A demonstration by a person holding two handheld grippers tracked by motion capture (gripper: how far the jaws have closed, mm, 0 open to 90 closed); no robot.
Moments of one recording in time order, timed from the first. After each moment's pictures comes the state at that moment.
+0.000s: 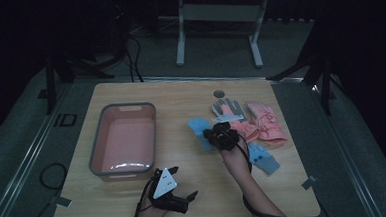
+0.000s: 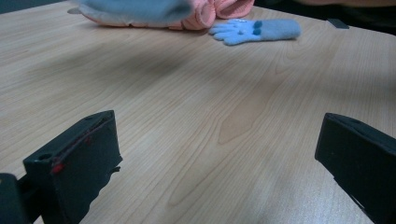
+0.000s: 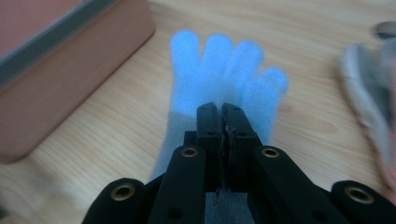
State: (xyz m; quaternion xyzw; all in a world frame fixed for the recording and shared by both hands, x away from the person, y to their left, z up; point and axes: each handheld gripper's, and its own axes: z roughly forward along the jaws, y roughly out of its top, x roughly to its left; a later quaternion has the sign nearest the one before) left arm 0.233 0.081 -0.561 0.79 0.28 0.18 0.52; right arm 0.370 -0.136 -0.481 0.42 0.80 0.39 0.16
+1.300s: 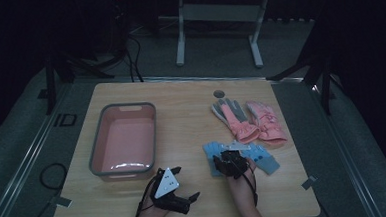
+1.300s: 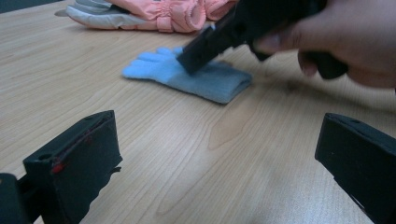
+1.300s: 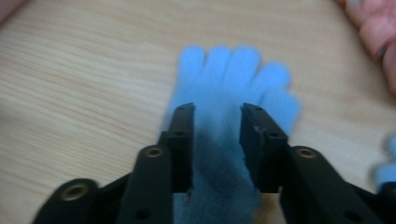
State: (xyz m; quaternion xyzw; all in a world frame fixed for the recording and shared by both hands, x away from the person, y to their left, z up) left arm 0.234 0.076 -0.560 0.79 0.27 0.16 0.52; right arm 0.316 -0.162 -0.539 0.50 0.78 0.34 0.19
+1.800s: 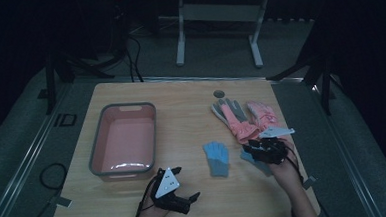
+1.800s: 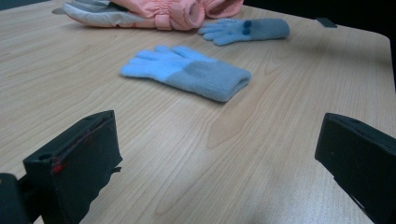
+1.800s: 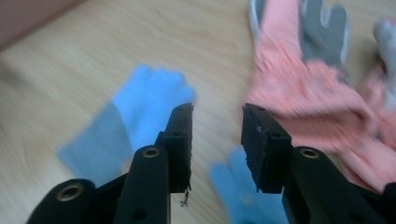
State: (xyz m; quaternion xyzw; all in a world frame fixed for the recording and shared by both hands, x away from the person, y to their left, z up) left arm 0.235 0.076 -0.561 0.79 0.27 0.16 0.52; right arm 0.340 -0.274 -0.491 0.39 0.83 0.37 0.16
